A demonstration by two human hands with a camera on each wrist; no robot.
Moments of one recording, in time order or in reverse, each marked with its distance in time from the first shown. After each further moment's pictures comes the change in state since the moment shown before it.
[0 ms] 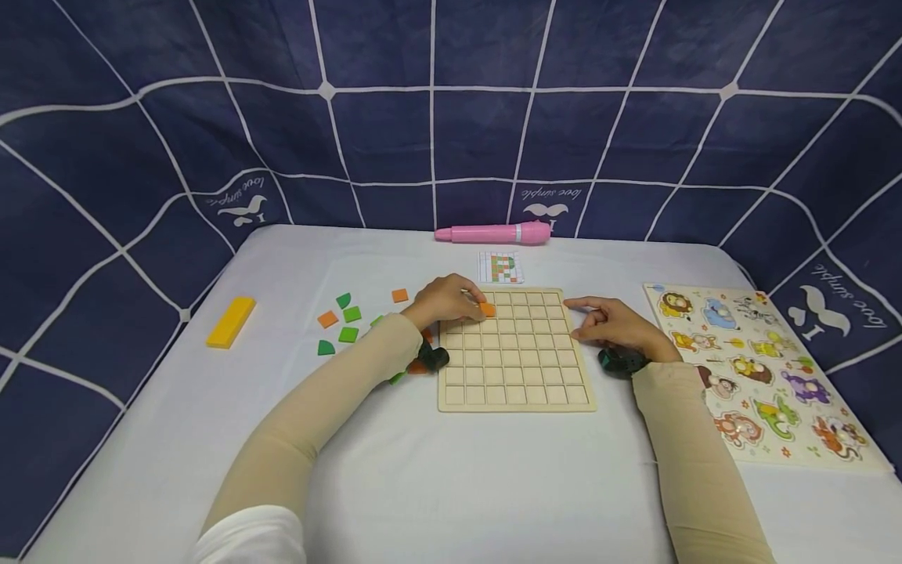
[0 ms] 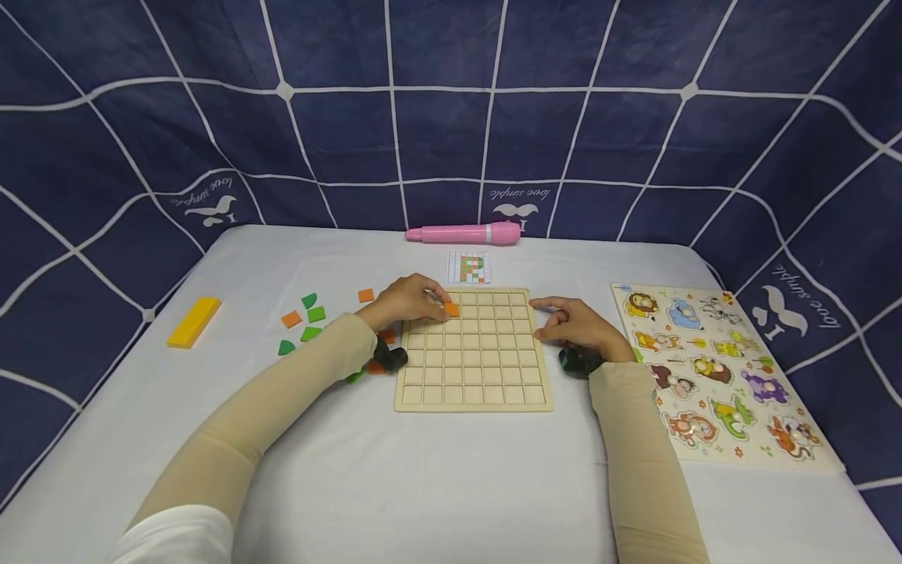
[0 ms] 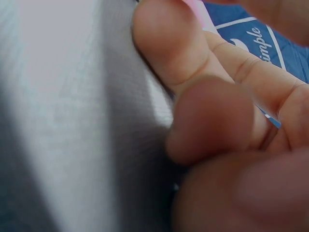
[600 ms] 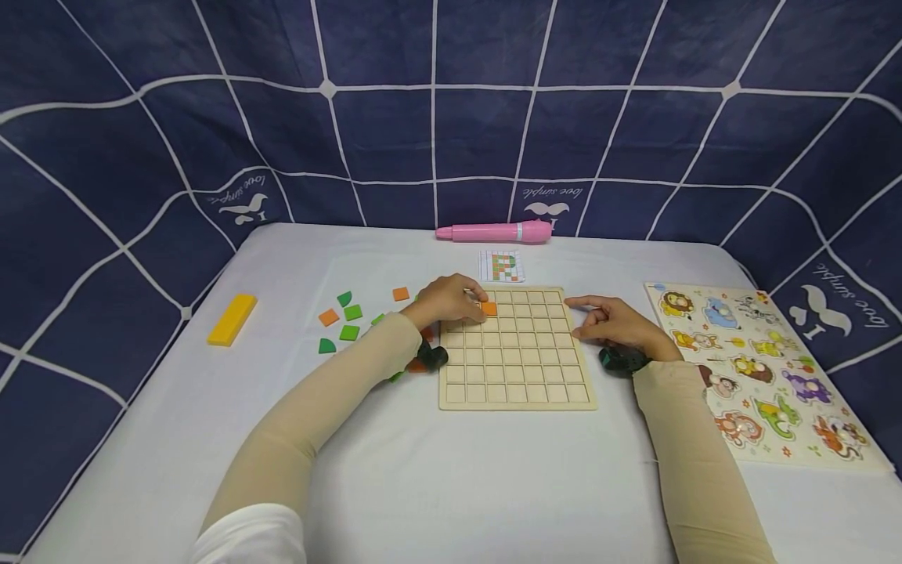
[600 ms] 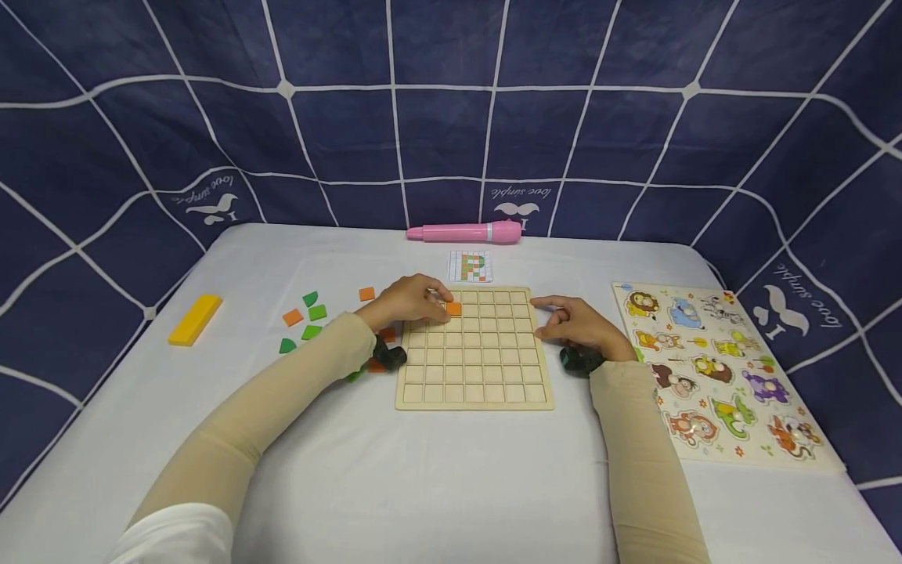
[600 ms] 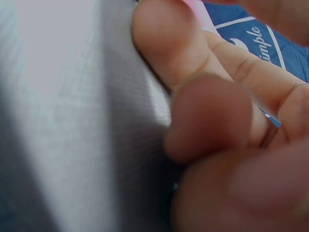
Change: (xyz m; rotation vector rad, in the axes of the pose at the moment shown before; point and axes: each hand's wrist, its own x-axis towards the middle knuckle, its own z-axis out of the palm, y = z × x) left_hand 0.001 0.001 0.000 0.033 -0.037 0.011; right_hand 0.000 0.001 -0.001 -0.002 -0.001 -0.007
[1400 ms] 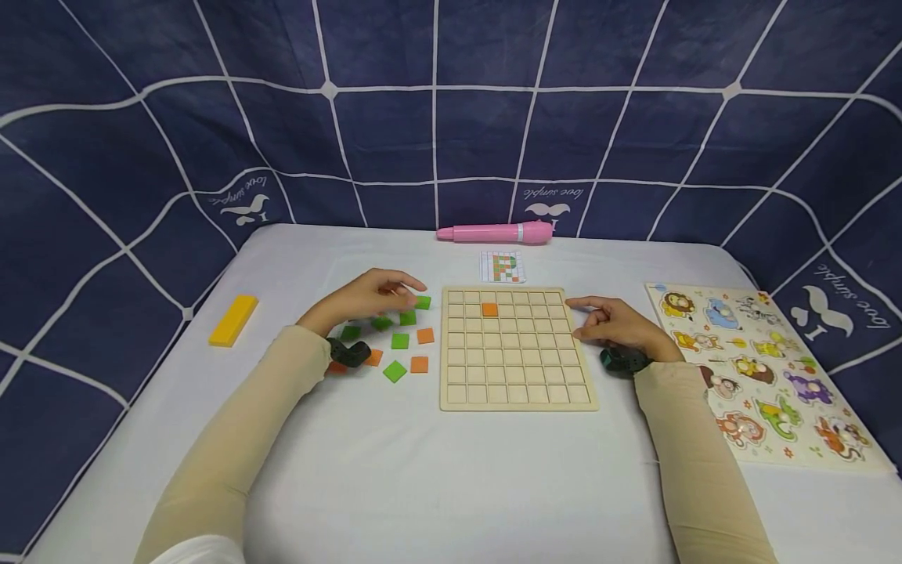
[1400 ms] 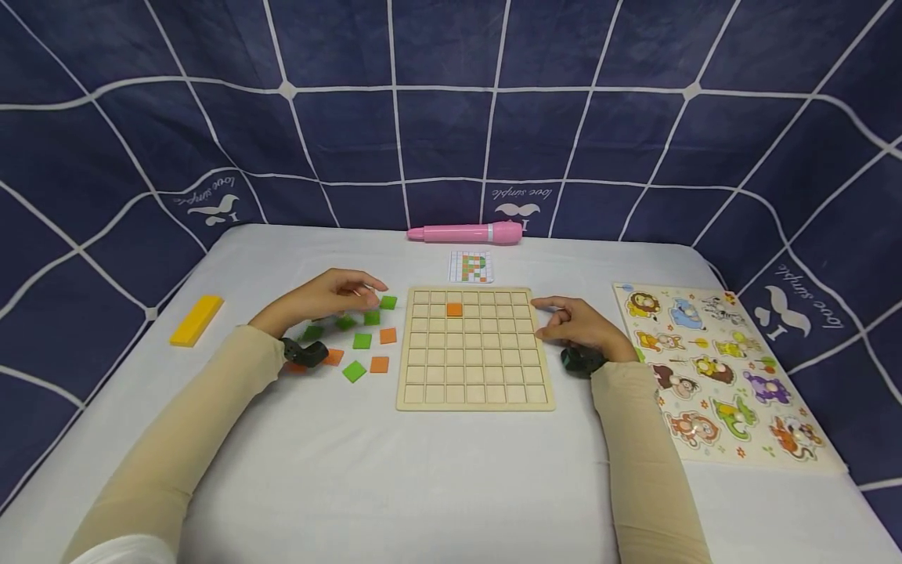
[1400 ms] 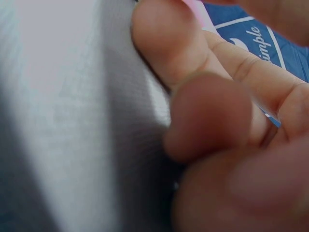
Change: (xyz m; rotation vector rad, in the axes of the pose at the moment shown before) left_hand -0.056 -0.091 -0.073 -0.272 -0.057 0.241; right_hand 0.001 0.003 -0.001 -0.007 -0.003 0.010
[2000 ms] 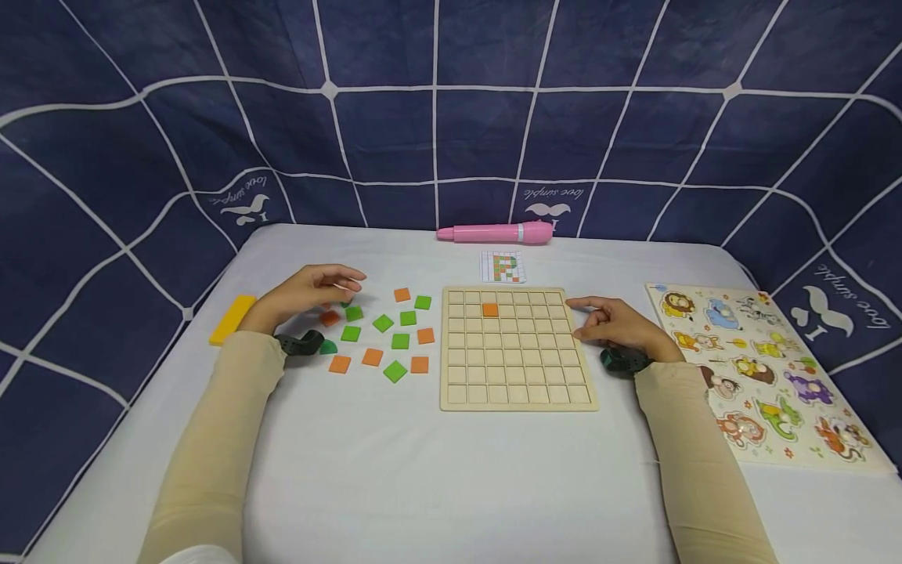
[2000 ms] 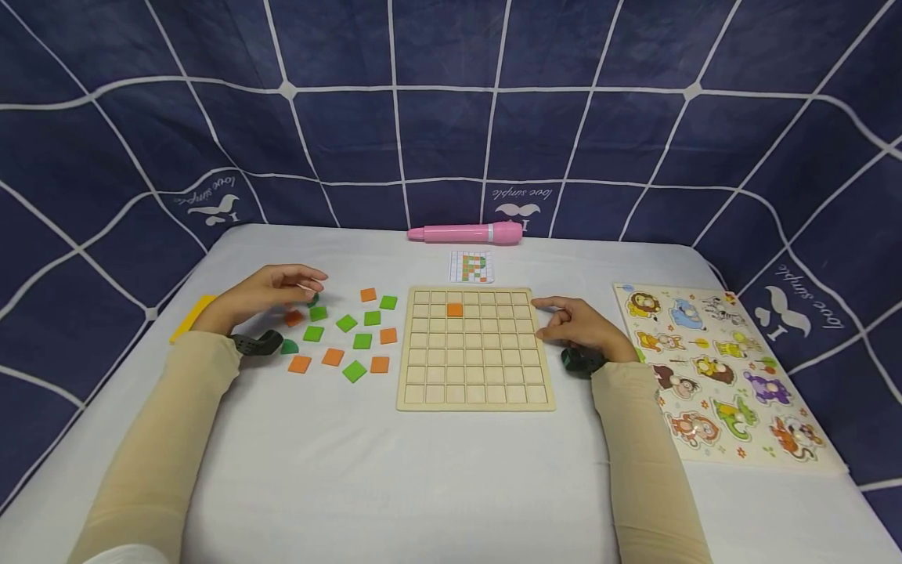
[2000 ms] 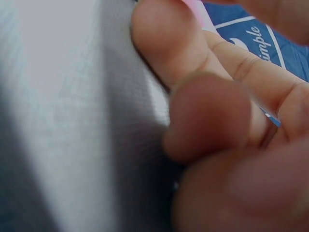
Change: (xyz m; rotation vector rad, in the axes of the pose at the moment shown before) left_hand -0.048 -0.049 -0.059 -0.118 0.109 -0.087; right_hand -0.001 0.001 -0.001 0.006 0.001 -0.029
